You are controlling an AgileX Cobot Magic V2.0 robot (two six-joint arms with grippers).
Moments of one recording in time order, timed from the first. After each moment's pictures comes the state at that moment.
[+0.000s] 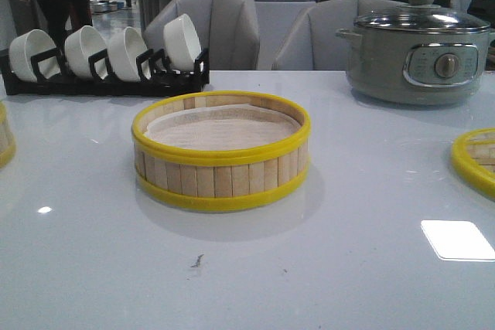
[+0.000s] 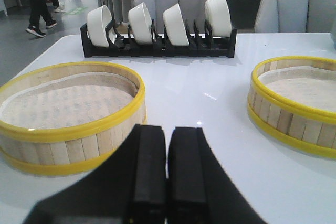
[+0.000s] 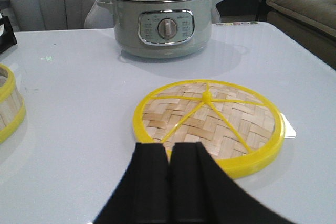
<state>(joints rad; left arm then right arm) -0.10 0.00 0.01 0.00 0.18 -0.03 -0.11 -0.01 0.03 0.03 0.16 0.06</state>
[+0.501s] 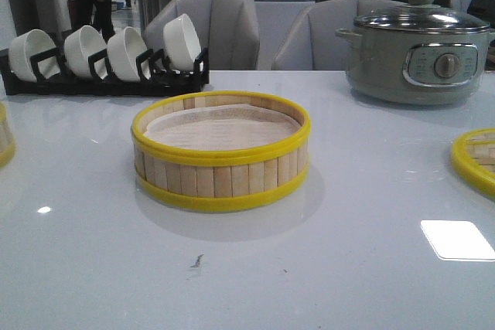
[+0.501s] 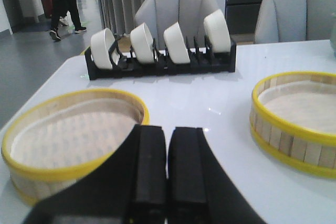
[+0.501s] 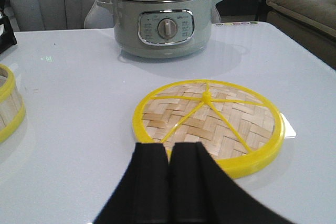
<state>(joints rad) -0.12 0.09 -0.15 0.06 0.21 -0.03 -0.11 -0.01 0.03 0.03 0.16 0.06</state>
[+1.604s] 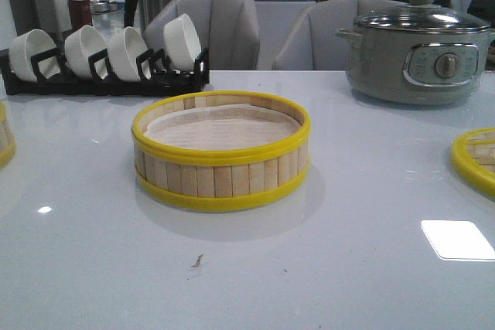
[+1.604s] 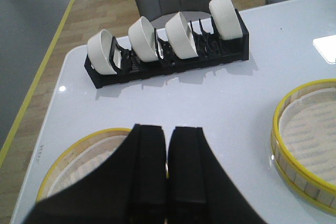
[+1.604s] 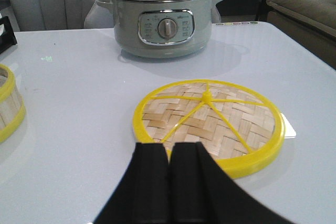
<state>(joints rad) -0.16 0.92 -1.00 0.15 0.54 0.02 -0.11 -0.01 0.03 0.03 0.16 0.06</state>
